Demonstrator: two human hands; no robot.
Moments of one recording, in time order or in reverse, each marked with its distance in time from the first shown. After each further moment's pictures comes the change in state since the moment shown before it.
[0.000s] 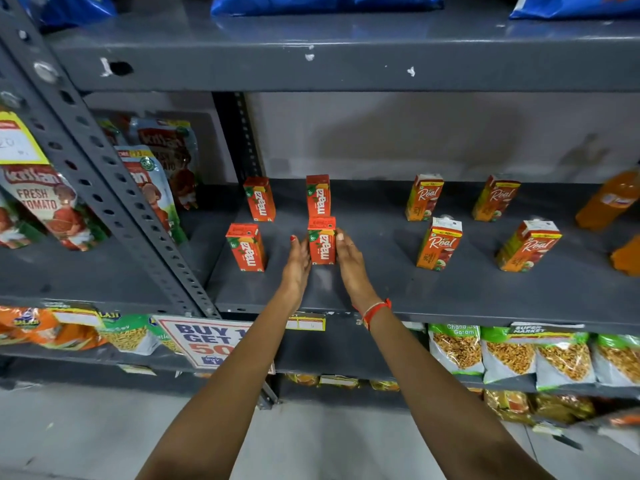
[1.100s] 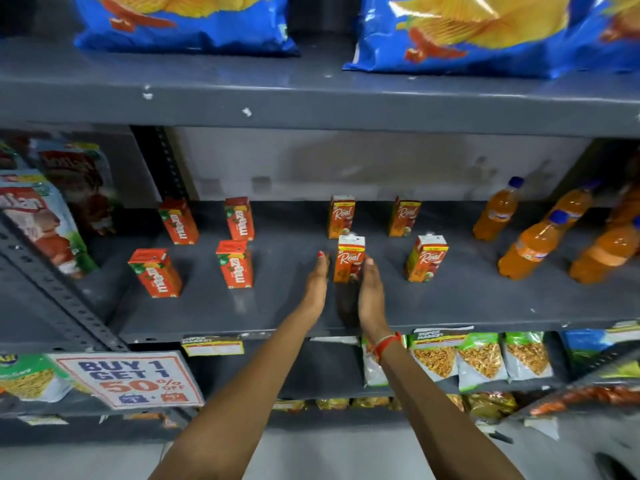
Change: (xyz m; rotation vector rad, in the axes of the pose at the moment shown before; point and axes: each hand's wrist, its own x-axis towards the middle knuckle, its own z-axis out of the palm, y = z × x) left_hand 0.002 -0.048 0.168 0.124 -0.203 0.017; right_hand -0.023 -0.003 -0.160 -0.037 0.410 0.008
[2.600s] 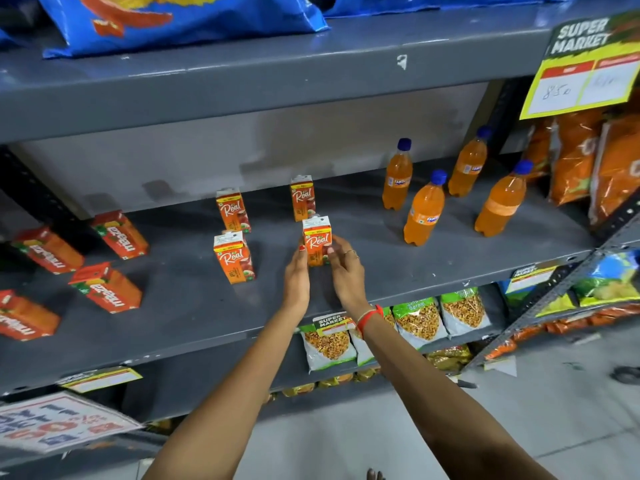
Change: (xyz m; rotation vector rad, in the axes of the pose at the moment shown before) left_hand 0.005 -0.031 0.164 0.003 0.104 0.118; right_hand 0.058 -0.003 -0.152 -0.089 0.007 -0.097
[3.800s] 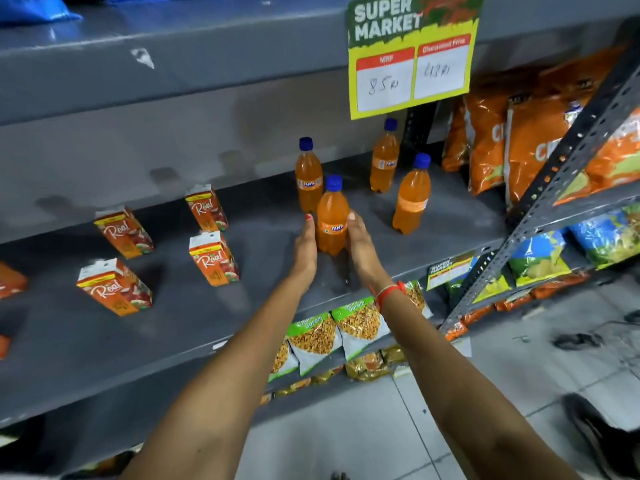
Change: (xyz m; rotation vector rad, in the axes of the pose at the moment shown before) left_hand 0.013 -0.005 0.187 0.133 -0.224 -0.133; right_hand 0.068 0.000 -0.179 0.124 -0.002 0.161
